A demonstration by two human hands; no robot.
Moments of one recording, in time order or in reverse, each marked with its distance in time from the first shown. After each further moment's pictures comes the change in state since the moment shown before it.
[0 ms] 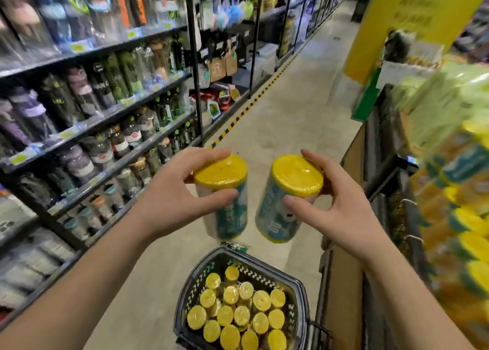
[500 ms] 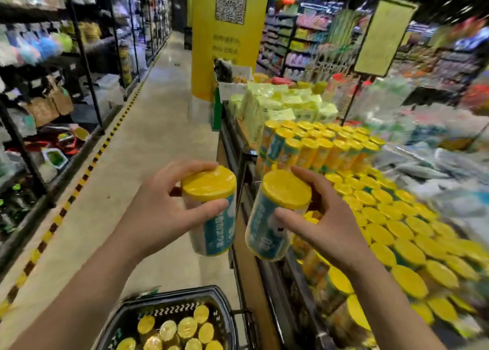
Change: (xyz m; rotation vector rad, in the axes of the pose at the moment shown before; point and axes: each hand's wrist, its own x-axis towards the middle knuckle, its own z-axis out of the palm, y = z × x) left_hand 0.024 0.136 0.077 -0.278 -0.269 0.358; right_hand -0.159 -0.086 -0.107 -0.144 0.568 0.275
